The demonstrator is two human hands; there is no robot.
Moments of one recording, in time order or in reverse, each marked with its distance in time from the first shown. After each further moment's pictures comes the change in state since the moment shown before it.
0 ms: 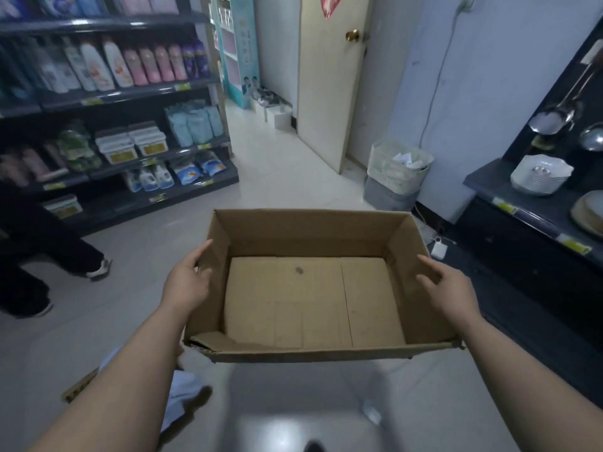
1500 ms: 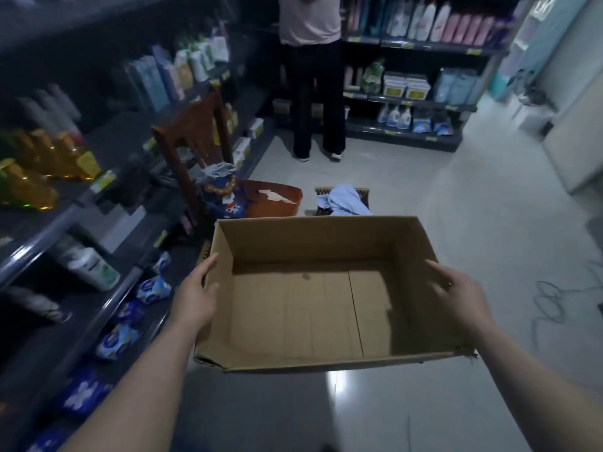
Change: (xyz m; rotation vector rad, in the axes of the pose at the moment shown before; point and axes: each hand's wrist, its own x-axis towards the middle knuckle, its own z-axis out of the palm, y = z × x) left_hand -0.856 -0.228 -0.170 -0.054 0.601 -0.586; right_hand -0.583 0.084 0.017 -0.081 -0.499 -0.732
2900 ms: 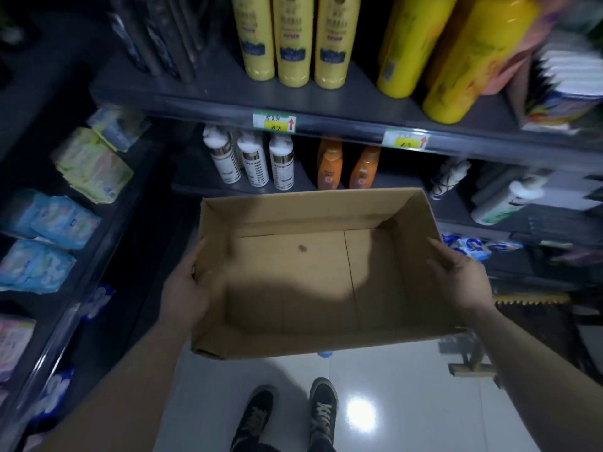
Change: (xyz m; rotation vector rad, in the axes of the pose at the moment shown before) left_hand -0.347 -0.411 -0.192 -0.362 1.071 -0.990; right_hand -0.233 -0.460 0.491 -0.152 -0.907 -1.170
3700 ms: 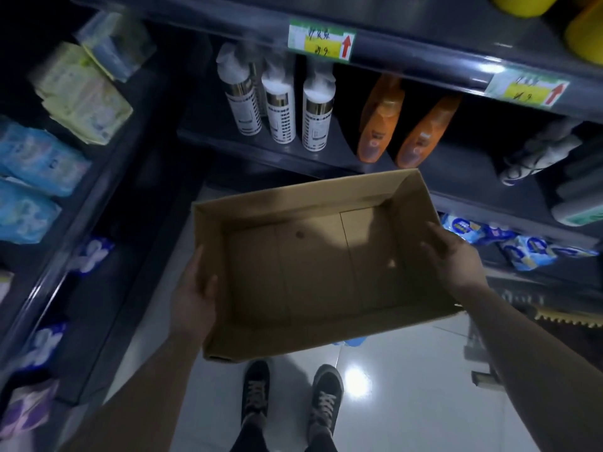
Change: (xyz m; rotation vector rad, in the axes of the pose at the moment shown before) left_hand 0.030 -0.125 0.061 0.099 0.096 -0.201; right_hand 0.092 0.014 0.148 -0.106 -0.191 -0.060
